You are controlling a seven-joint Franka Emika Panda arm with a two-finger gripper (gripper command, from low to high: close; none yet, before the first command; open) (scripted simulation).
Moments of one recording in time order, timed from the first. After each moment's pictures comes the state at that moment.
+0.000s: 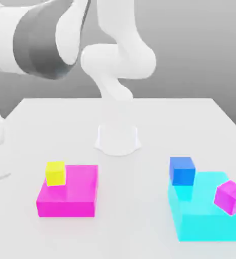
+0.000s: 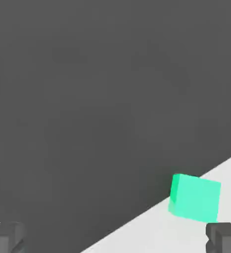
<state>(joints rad) -0.25 0.28 -0.18 -2.02 0.10 2.45 0.90</state>
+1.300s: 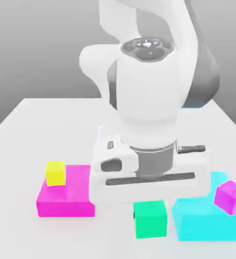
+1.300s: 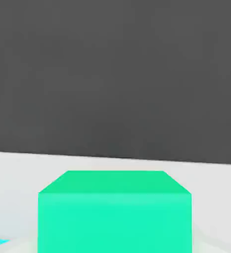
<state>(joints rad) 0.11 0.08 0.18 -2.31 0.06 2.39 0.74</state>
